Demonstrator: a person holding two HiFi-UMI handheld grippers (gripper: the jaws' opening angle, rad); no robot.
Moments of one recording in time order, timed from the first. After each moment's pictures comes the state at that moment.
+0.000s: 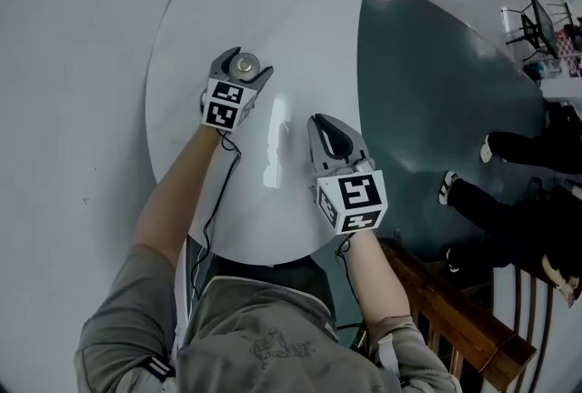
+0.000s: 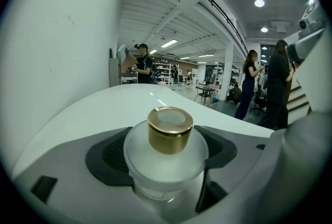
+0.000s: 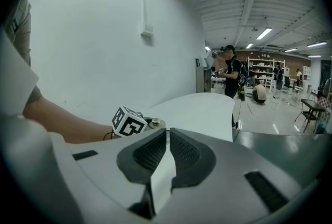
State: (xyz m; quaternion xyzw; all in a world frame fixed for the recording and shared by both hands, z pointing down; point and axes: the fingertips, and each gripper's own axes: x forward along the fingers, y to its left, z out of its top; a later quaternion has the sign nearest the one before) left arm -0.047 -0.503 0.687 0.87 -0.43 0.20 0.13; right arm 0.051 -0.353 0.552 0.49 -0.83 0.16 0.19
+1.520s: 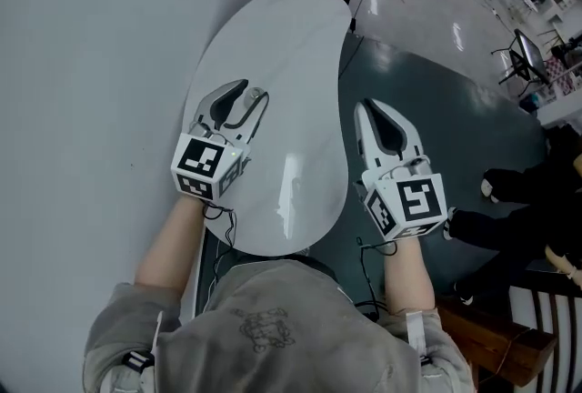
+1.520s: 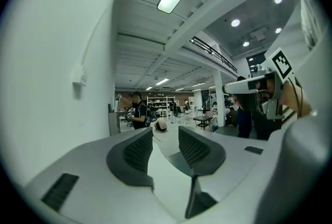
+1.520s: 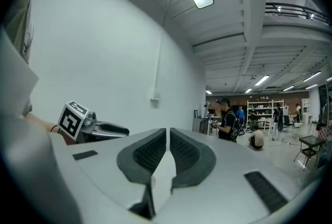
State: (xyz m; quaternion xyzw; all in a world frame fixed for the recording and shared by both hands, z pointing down) left arm -0.059 -0.325 0.324 0.89 -0.44 0.06 0.00; right arm 0.102 -0.278 0.267 0.51 -0.86 -0.02 0.06
